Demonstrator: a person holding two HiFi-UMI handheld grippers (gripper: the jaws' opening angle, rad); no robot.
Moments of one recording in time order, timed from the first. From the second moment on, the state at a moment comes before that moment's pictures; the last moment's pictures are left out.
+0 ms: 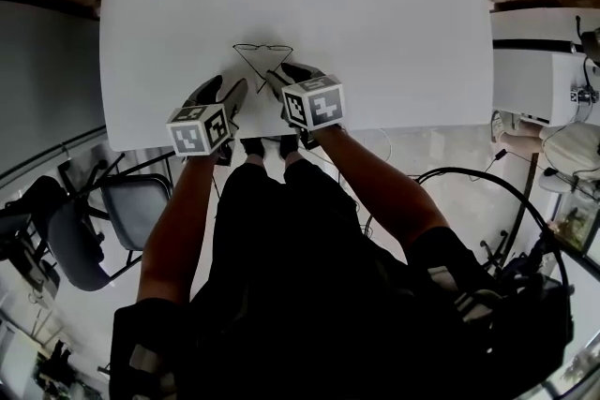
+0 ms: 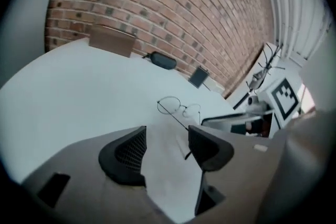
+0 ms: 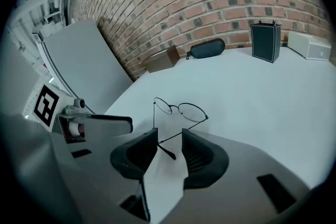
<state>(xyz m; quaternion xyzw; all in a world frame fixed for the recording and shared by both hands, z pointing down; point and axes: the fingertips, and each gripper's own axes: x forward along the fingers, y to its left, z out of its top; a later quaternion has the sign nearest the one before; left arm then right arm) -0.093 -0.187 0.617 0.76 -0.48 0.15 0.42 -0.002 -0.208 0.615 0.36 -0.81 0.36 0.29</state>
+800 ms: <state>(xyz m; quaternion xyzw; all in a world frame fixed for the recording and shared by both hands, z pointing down) -0.082 -0.222 0.637 0.73 -0.50 0.20 0.42 0.007 -0.221 0.618 0.38 -0.80 0.37 0.30</state>
